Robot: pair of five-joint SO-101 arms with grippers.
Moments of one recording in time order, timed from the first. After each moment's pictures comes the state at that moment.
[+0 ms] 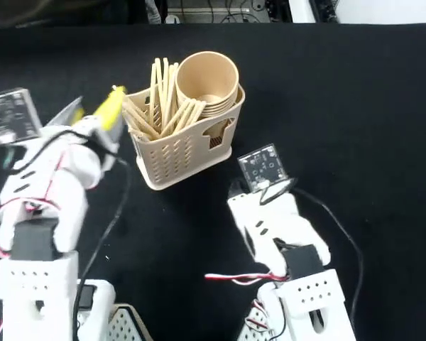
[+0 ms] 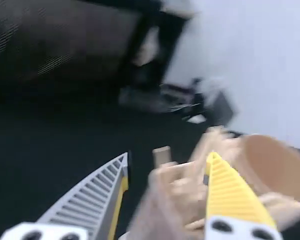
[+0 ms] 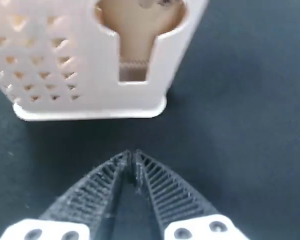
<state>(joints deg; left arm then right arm) -4.5 -63.1 42.1 43.7 15.9 -14.9 -77.7 80.6 45.5 10.2</state>
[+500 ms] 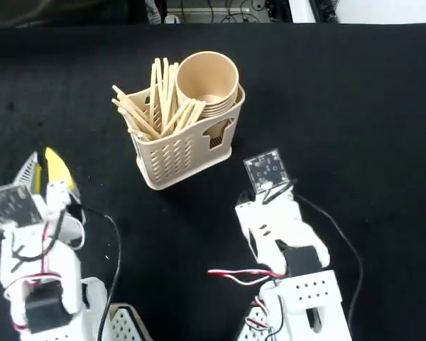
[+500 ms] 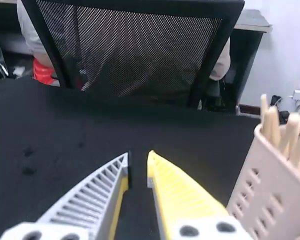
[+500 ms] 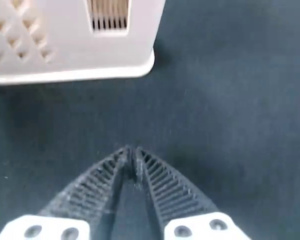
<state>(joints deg) -19.8 -102.1 72.7 49.4 1.5 -10.6 -78.1 86.0 46.6 10.8</state>
